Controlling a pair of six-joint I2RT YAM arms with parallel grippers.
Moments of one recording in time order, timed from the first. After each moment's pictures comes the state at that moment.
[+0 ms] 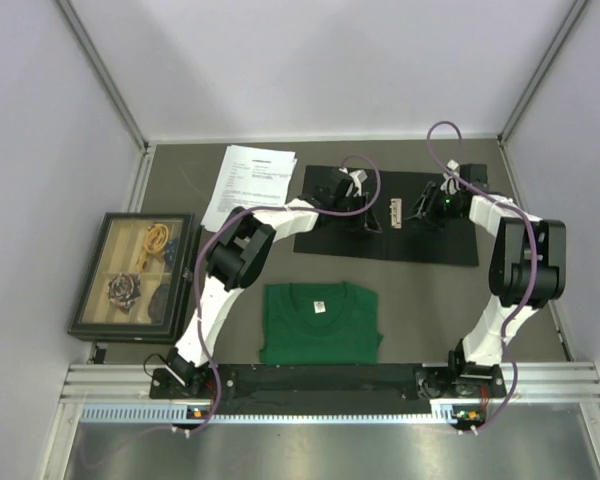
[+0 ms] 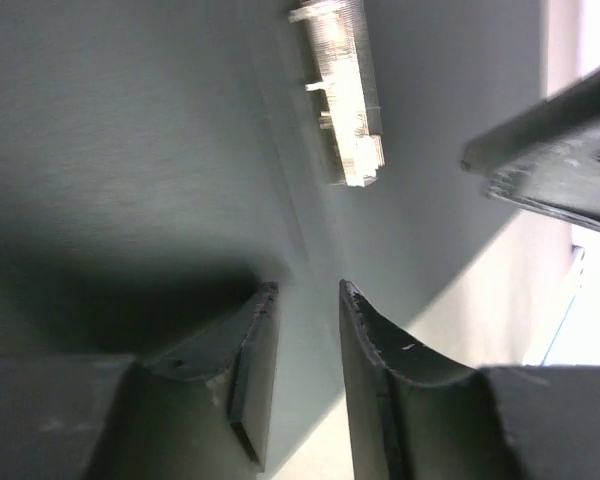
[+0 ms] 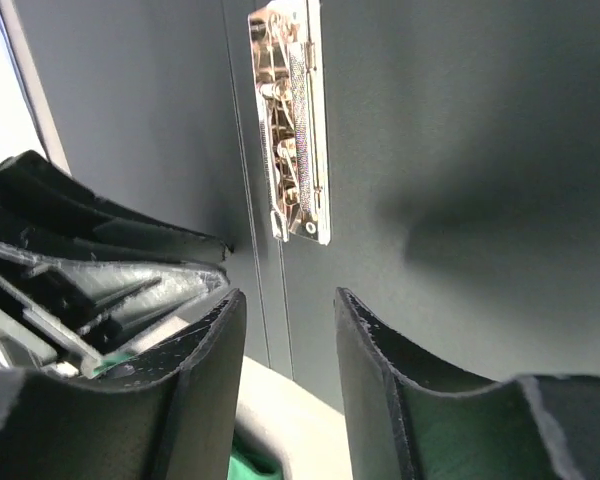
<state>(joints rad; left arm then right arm) -0.68 2.37 1.78 -0.05 0.46 -0.70 -0.08 1.81 1.15 -0.32 -0.55 0.42</state>
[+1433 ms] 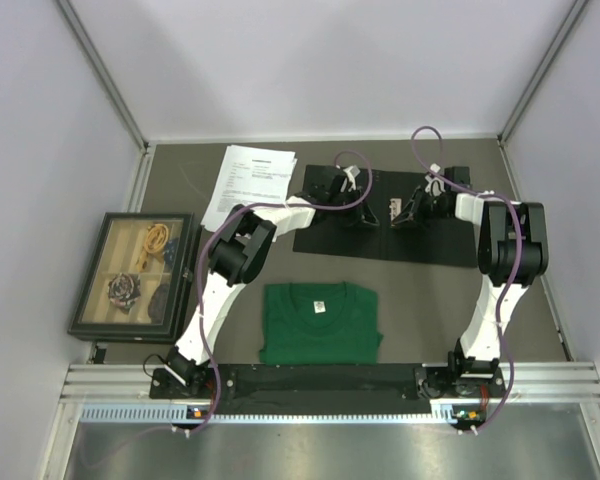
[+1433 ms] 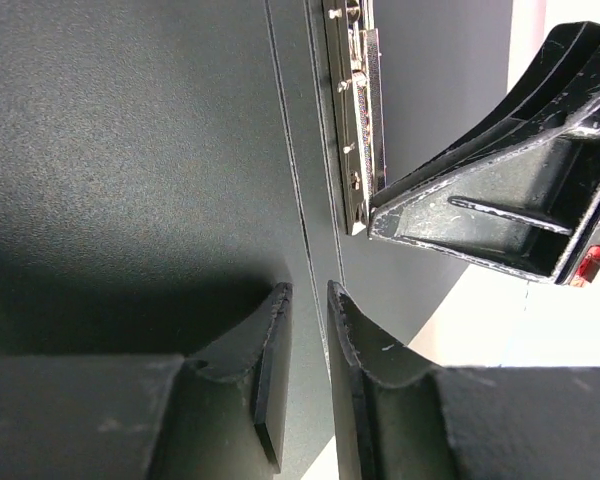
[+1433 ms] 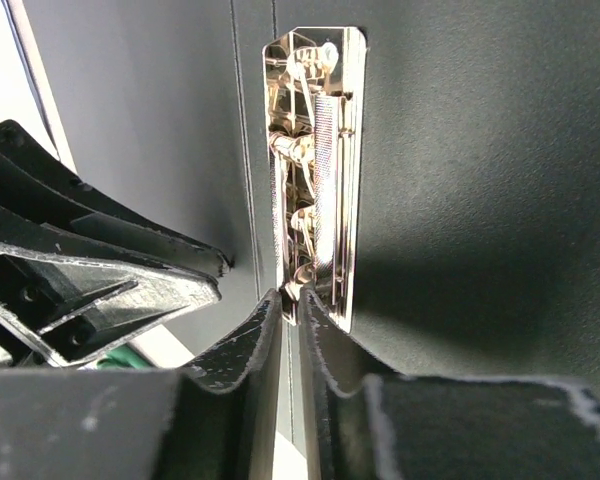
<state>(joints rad) -0.64 2.45 1.83 0.00 0.51 -0.81 -0.03 2.01 1.22 -0.22 -0.67 0.43</state>
